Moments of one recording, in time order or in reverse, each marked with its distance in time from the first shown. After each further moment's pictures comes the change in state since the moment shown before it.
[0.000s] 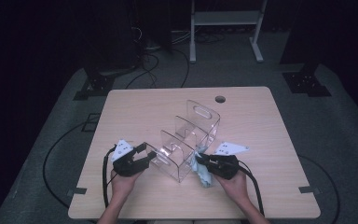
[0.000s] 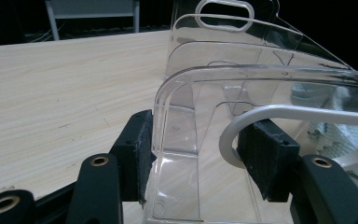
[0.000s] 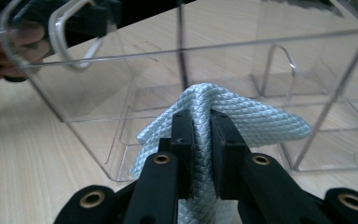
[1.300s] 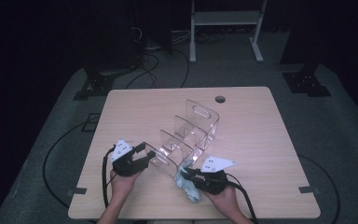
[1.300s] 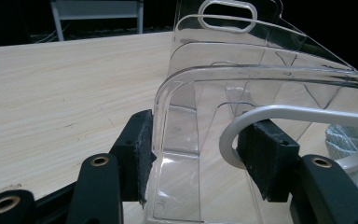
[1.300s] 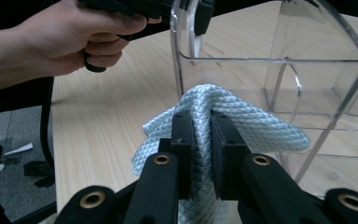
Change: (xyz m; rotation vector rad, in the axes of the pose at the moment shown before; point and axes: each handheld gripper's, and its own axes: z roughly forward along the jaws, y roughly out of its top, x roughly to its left) left arm 0.002 -0.001 -0.001 -0.004 0.013 -0.004; right arm 0.058 -0.003 0.007 -0.007 0.121 -0.096
